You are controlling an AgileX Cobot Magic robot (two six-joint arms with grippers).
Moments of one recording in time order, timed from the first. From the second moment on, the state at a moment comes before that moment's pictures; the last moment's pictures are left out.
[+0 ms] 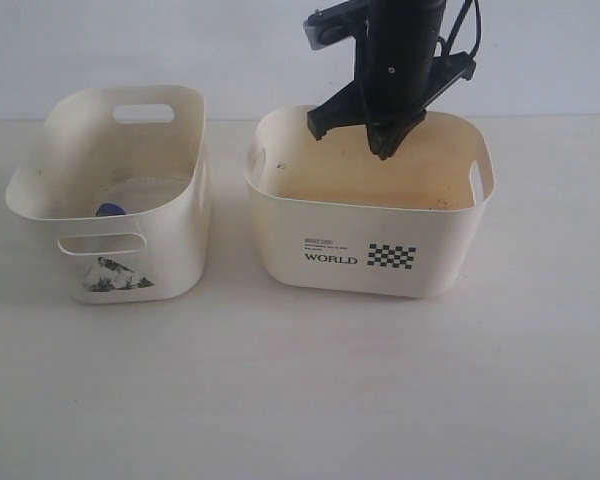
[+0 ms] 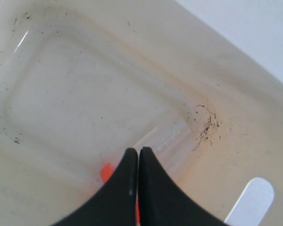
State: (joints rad) left arm -0.01 0.00 0.00 0.23 0.34 -0.03; right arm 0.40 2.09 -1.90 -0.16 1.21 0.09
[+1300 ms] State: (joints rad) left arm -0.01 0.00 0.00 0.23 0.34 -0.03; right arm 0.40 2.21 -1.90 -0.20 1.20 0.45
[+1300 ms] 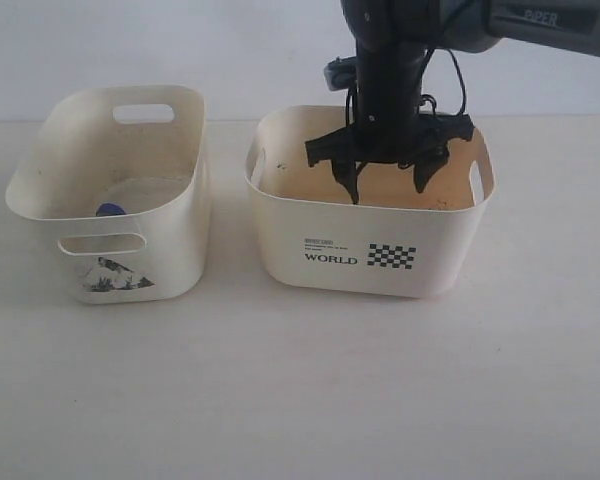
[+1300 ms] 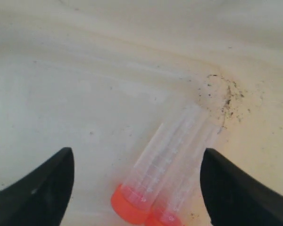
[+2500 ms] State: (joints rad) left arm -0.01 0.00 0.00 0.23 0.34 -0.03; right arm 0.39 2.38 -1.92 -0.29 1.26 0.48
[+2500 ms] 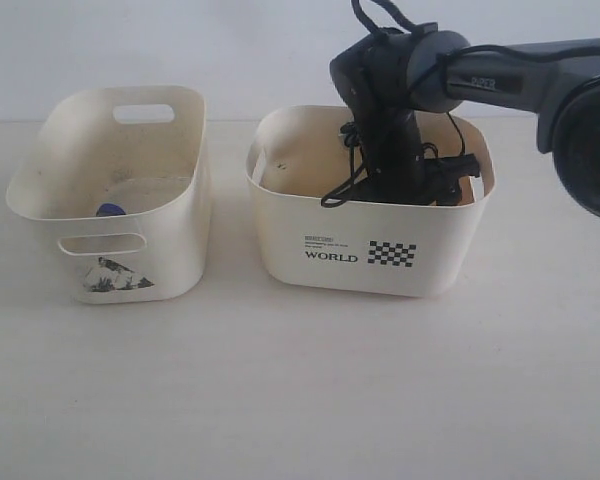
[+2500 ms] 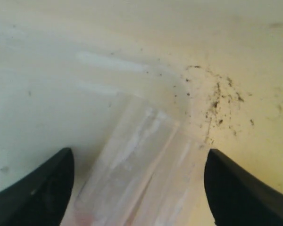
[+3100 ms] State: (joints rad) left arm -0.01 0.00 0.00 0.23 0.34 -0.03; right arm 0.38 2.37 -1.93 -0.25 1.28 0.45
